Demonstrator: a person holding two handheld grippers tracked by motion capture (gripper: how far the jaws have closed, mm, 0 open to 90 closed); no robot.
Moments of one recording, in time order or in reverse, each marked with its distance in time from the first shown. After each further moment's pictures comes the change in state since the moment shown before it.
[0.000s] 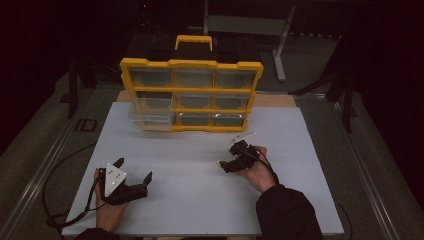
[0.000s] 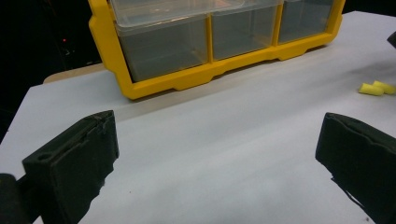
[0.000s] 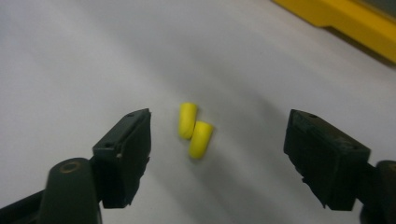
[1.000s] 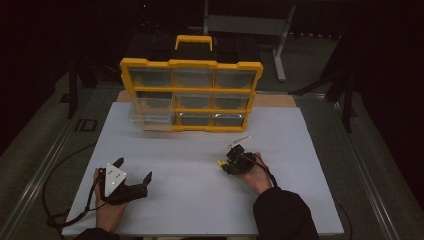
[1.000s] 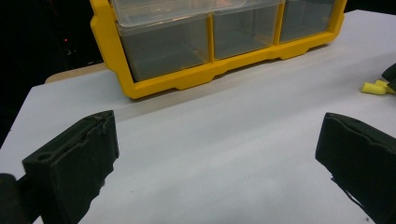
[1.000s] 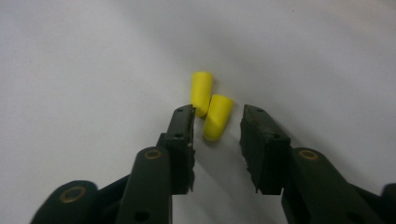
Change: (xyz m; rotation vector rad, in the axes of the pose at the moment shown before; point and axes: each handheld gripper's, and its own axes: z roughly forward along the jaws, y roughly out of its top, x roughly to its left) left arm 0.000 0.000 0.000 0.003 0.005 0.004; right arm 0.003 -0.012 0.021 0.085 0.039 0.013
